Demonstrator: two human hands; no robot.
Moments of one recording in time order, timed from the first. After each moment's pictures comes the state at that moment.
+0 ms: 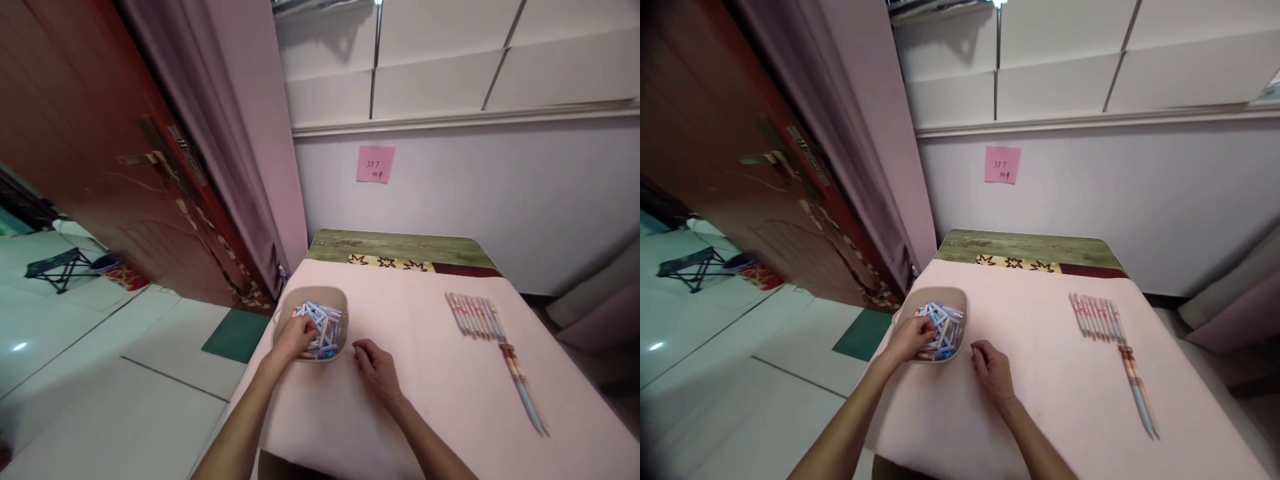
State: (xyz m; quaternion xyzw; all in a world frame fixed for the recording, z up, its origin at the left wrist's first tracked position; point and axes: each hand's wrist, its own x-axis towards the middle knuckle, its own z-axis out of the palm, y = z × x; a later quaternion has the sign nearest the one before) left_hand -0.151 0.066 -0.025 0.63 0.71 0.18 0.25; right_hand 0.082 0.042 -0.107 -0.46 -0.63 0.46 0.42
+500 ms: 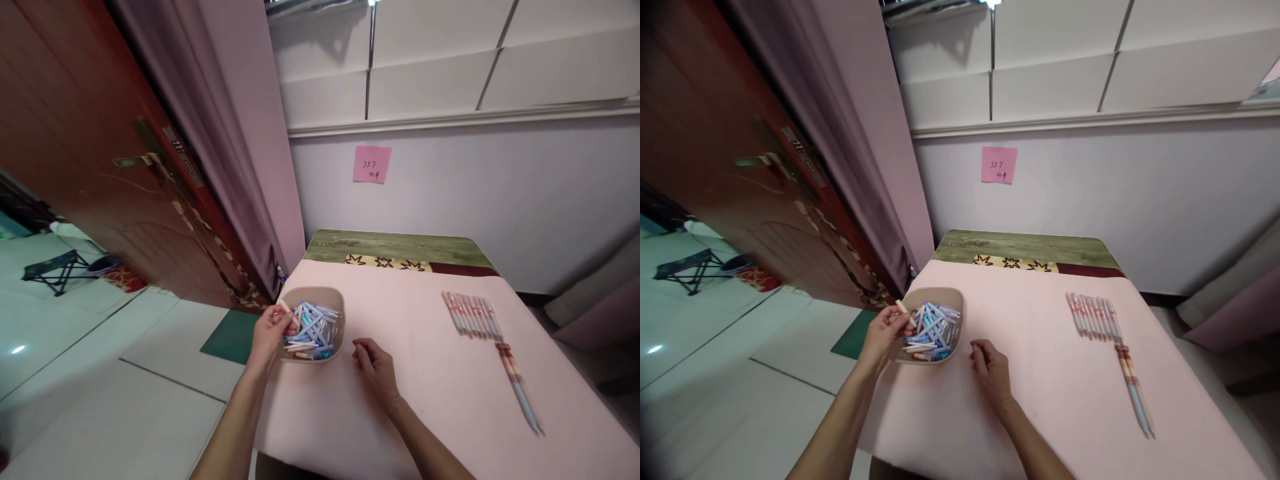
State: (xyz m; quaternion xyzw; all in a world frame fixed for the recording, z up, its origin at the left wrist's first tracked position) left_hand -0.164 0.054 -0.014 0.44 0.71 0.44 0.32; right_hand 0.085 0.043 -0.110 -0.46 -0.59 0.47 0.47
